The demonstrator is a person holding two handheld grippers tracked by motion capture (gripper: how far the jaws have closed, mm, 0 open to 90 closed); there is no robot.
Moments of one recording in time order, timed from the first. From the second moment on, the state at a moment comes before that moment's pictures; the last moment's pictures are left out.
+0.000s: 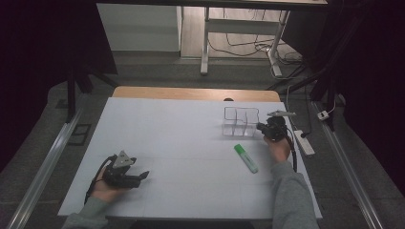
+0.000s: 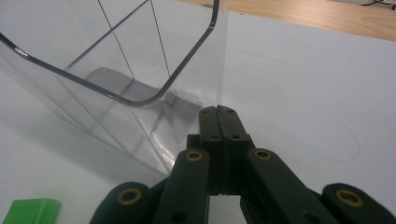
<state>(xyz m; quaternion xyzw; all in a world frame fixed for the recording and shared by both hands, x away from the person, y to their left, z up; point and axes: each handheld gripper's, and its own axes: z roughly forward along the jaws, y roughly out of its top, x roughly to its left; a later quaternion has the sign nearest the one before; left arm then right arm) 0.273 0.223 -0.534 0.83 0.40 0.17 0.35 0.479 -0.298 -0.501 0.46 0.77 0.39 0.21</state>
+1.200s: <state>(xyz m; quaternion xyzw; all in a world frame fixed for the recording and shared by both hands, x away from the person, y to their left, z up) 0.273 0.220 -0.536 0.84 0.39 0.17 0.34 0.484 -0.249 -0.495 0.42 0.79 0.40 0.20</state>
